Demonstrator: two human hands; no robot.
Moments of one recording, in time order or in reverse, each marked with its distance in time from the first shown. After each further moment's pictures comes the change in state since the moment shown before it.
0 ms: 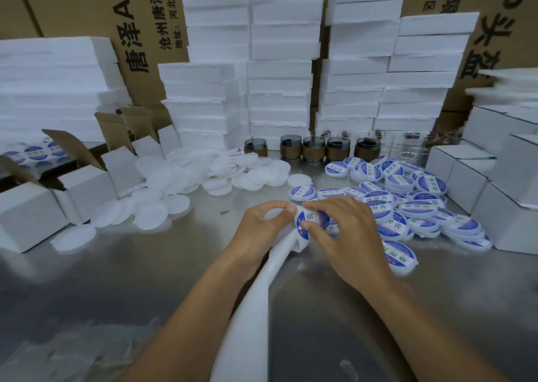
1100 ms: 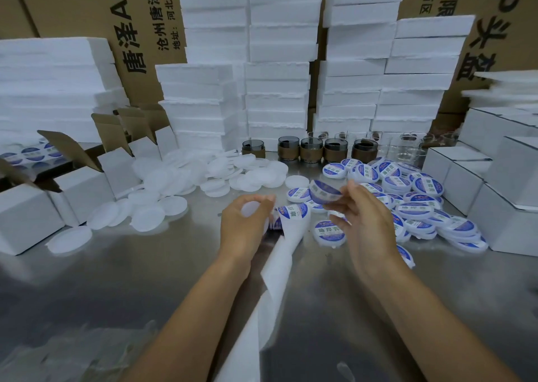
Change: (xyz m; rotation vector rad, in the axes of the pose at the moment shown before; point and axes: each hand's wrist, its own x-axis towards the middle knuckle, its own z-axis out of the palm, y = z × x) left_hand 0.008 0.000 -0.004 -0.051 0.363 0.095; right_hand 0.017 -0.014 -0.019 1.132 0.156 0.714
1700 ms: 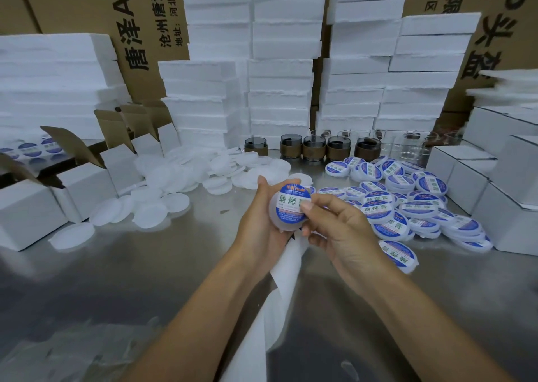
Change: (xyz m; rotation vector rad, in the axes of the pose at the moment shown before) left_hand -0.012 0.014 0.010 -0.522 -0.481 -0.250; right_hand -0.017 0.008 0.015 -0.056 -0.259 0.099
